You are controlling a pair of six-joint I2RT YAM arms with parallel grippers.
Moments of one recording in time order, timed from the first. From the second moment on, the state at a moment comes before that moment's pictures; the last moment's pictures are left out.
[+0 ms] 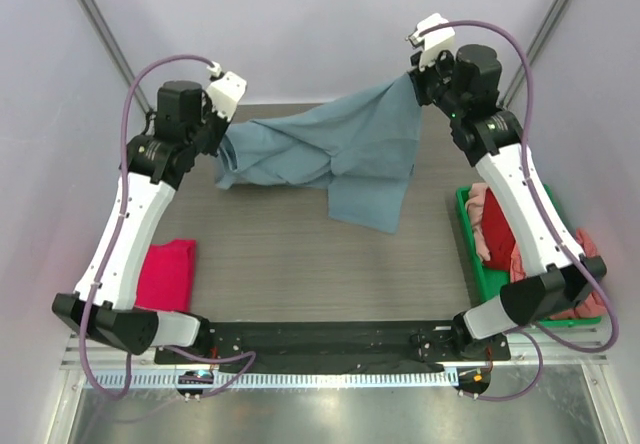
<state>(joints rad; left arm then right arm) -0.29 1.36 1.66 -0.81 -0.12 0.41 0.29 1.49 1.71 -0.35 -0.05 -0.33</state>
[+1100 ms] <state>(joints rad) -0.17 1.48 1.04 -0.53 -0.09 0.58 0.25 1.70 1.51 -0.31 -0.10 -0.32</state>
